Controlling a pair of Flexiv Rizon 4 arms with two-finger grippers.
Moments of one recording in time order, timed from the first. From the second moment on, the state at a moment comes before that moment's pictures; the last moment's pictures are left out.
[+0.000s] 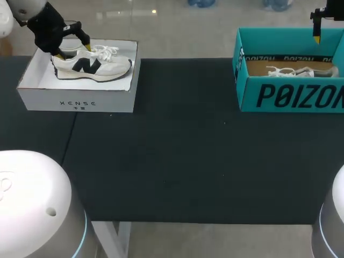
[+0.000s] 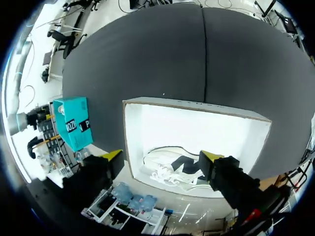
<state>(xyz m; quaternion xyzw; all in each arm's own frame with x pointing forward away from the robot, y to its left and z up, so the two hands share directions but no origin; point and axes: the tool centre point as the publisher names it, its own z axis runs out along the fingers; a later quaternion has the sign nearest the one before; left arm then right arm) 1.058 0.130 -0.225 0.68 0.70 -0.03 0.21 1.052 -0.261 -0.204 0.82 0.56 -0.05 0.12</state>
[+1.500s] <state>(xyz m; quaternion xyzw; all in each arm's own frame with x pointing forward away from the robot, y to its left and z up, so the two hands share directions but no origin) 1.149 0.230 -0.274 0.75 0.64 0.10 0.07 1.052 -0.261 -0.204 0.82 0.56 -0.05 0.12</state>
